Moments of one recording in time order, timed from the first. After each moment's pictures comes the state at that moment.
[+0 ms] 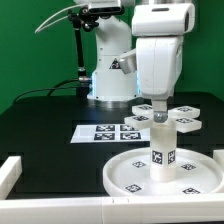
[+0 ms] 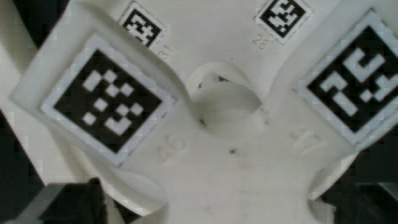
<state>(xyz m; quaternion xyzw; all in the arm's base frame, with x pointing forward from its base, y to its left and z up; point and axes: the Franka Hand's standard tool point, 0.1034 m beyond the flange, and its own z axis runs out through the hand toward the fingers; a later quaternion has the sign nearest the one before) 0.568 0.037 0.111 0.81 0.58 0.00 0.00</state>
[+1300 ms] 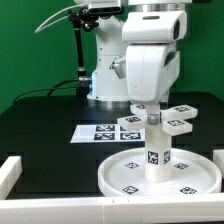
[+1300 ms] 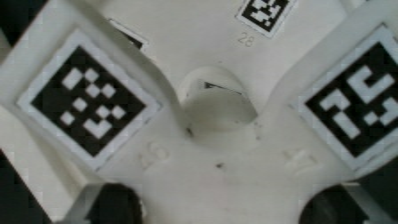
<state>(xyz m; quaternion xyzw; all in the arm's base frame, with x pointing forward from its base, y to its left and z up) 0.565 0.030 0.107 0.85 0.53 0.00 0.00</state>
